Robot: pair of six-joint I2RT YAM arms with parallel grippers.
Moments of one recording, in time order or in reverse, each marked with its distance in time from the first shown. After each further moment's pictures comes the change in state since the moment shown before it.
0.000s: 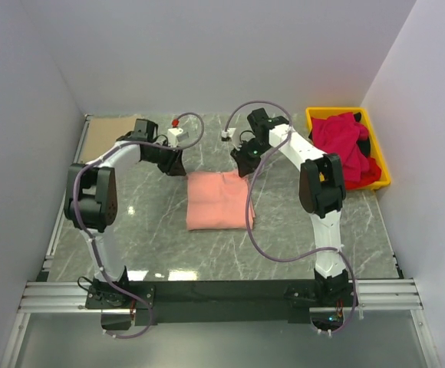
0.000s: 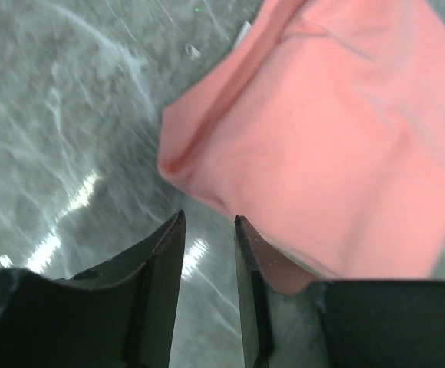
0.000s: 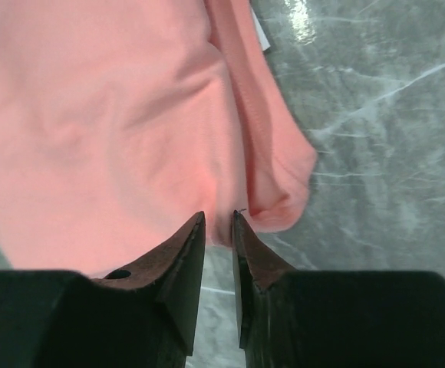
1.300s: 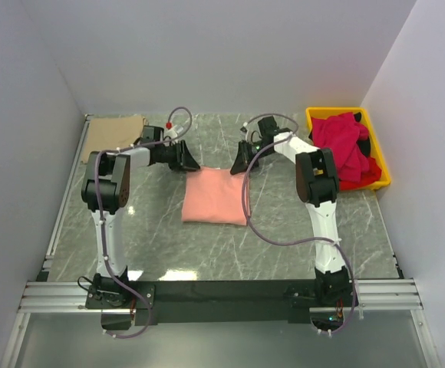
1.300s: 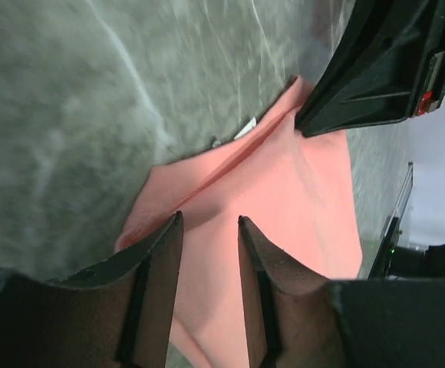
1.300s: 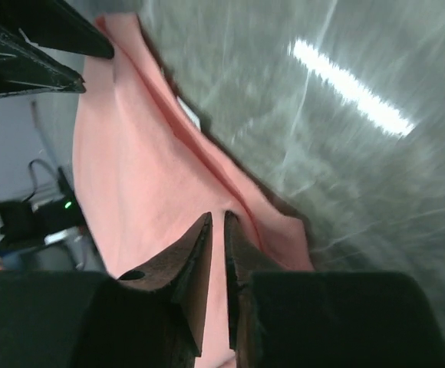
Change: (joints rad) left arm 0.007 0.217 -0.018 0.426 0.133 -0.813; right arm -0.104 0.218 -0.031 0.357 -0.346 0.943
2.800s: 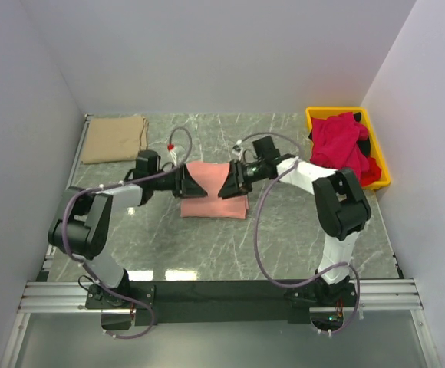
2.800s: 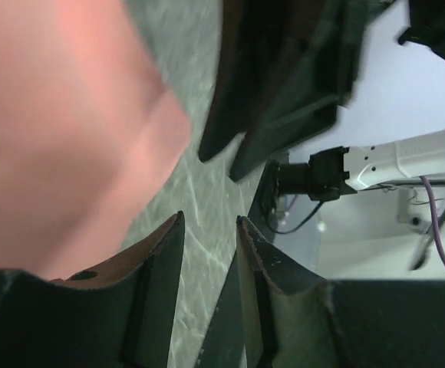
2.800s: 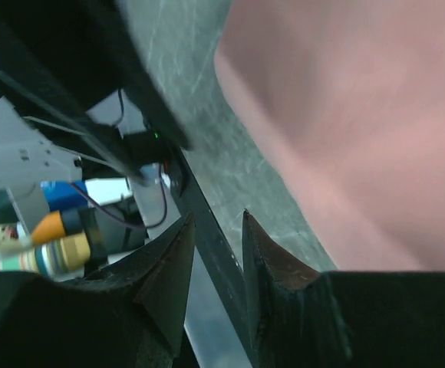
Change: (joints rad) left arm -0.089 -0.530 -0.610 0.393 0.193 -0.313; right arm 0.142 -0.554 -0.665 0.364 -0.064 0.323
